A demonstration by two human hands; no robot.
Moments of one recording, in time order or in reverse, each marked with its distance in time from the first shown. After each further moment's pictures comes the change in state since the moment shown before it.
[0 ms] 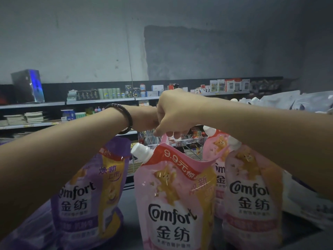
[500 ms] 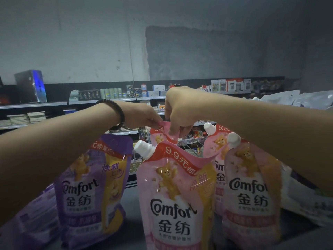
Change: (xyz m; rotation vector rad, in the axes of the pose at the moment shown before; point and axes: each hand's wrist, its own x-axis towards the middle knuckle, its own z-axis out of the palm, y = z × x) left_hand -0.001 -0.028 -0.003 0.037 -0.071 0.057; right_hand 0.000 -0.001 -0.008 -0.013 -0.069 0.178
